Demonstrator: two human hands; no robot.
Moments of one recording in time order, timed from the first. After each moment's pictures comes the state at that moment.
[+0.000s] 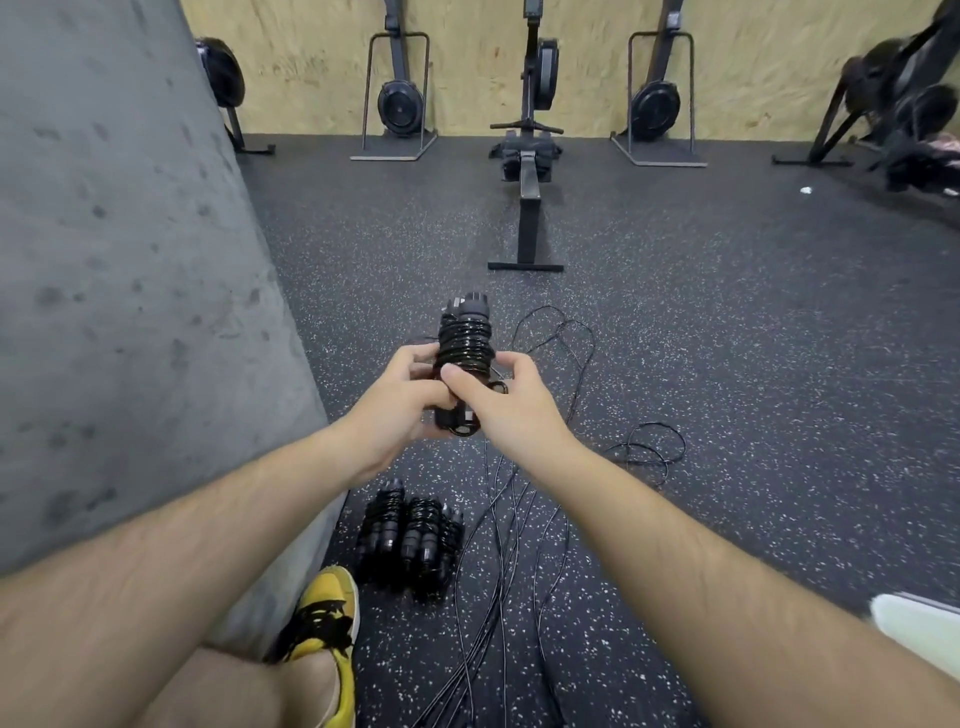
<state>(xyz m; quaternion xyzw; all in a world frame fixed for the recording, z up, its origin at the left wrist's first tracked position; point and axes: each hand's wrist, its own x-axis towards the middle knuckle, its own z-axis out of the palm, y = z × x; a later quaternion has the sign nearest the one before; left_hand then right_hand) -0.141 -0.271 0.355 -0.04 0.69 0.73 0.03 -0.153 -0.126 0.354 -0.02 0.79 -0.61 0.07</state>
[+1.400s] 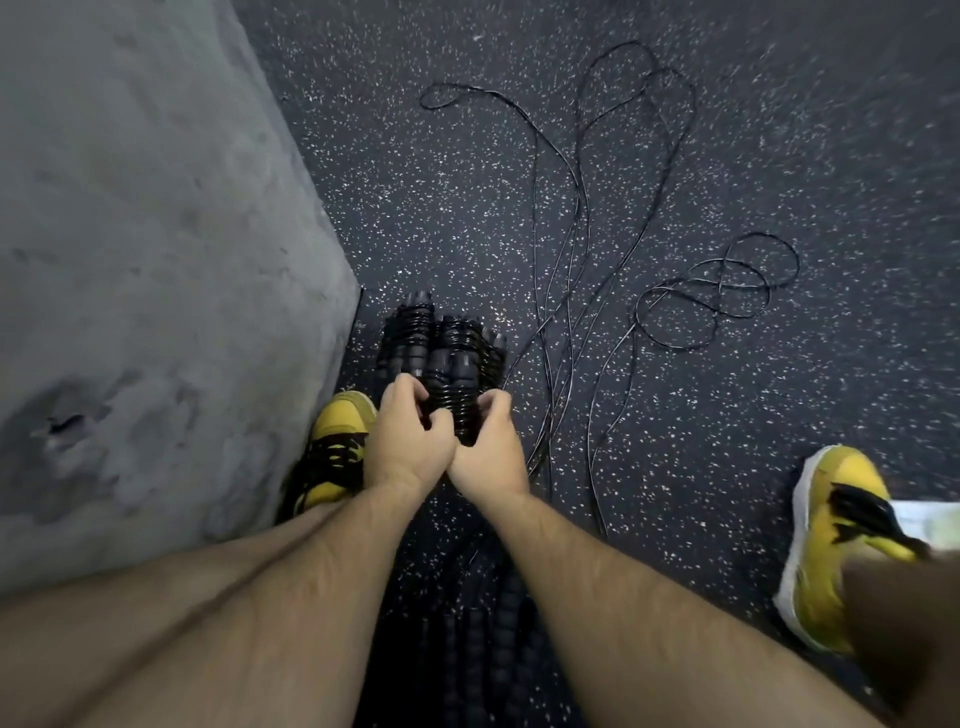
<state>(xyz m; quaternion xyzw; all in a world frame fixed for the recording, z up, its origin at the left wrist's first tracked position) -0.115 -0.320 0.041 -0.26 0.88 0.39 0.00 -0.122 -0.220 0.034 0.09 0.85 -0.48 0.20</state>
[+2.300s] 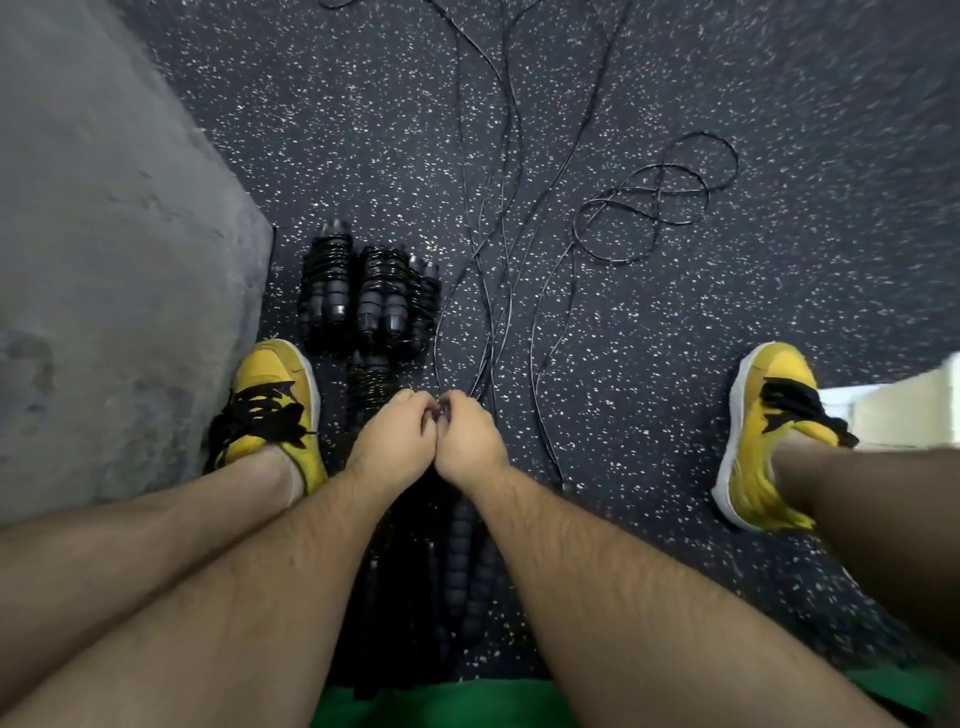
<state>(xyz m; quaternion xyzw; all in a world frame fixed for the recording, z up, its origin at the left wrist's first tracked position) -0.077 -0.272 -0.015 -0.06 0.94 0.29 0.19 -0.084 -0.160 -0.027 0.07 0.89 -0.36 0.27</state>
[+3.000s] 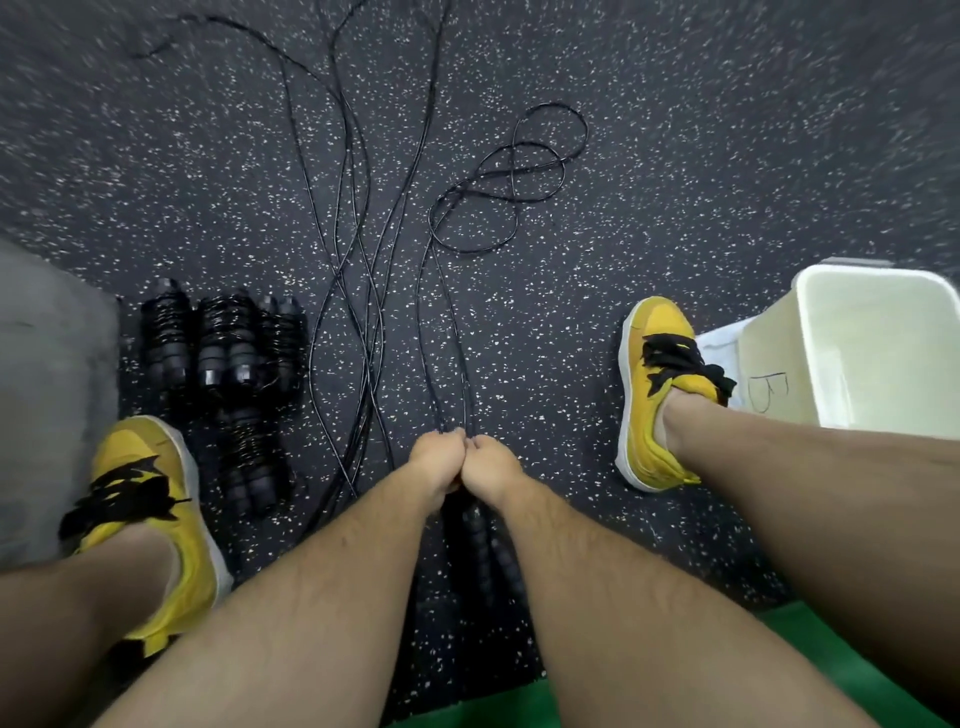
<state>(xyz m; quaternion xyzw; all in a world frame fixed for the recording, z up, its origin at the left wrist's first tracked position) -0.097 -0.078 -0.051 -0.38 0.68 0.52 0.36 -0.070 0.003 -0.049 0.30 0.76 -0.46 0.35</state>
